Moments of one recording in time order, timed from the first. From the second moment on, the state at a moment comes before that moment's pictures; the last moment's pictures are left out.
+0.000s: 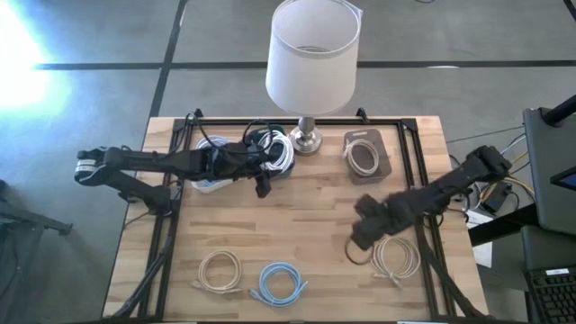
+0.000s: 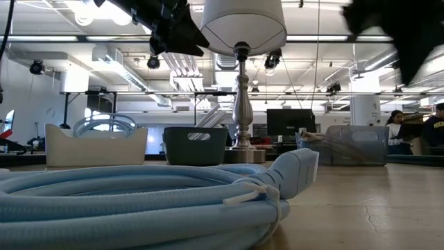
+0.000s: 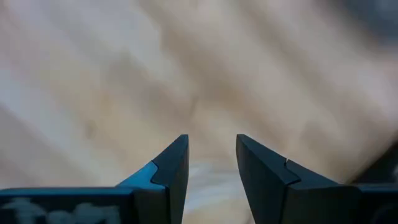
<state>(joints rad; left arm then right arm) 0.08 1.24 0.98 -0.16 -0.25 -0.17 0.45 1.43 1.12 -1.22 0.13 1.30</state>
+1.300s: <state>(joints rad) 0.07 1.25 0.93 -0.03 -0.17 -0.18 0.77 1.58 0.77 -0.59 -0.14 1.80</state>
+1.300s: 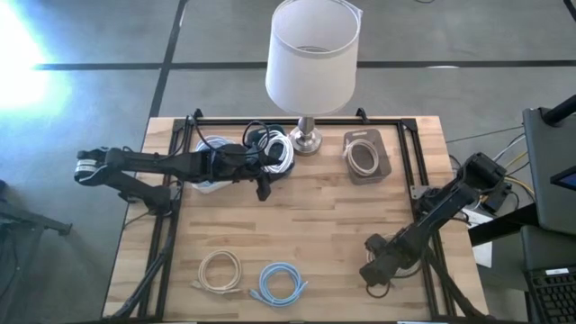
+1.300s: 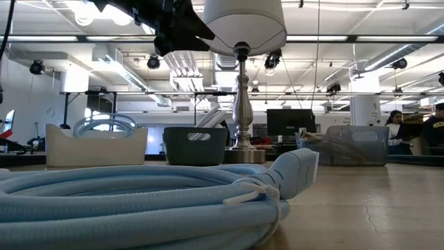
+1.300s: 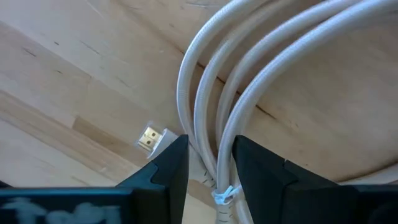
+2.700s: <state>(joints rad) 0.06 1.24 0.93 -0.05 -0.12 -0.18 0.78 1.57 0.83 -0.69 -0.08 1.75</state>
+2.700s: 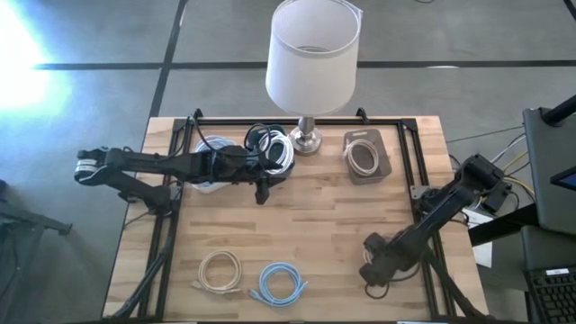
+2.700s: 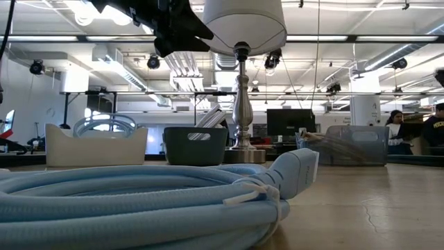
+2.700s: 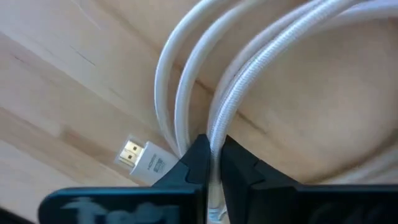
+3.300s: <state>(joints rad) 0.06 1.24 0.93 0.12 -0.12 -0.15 0.69 1.27 0.98 -1.21 0.90 1.67</state>
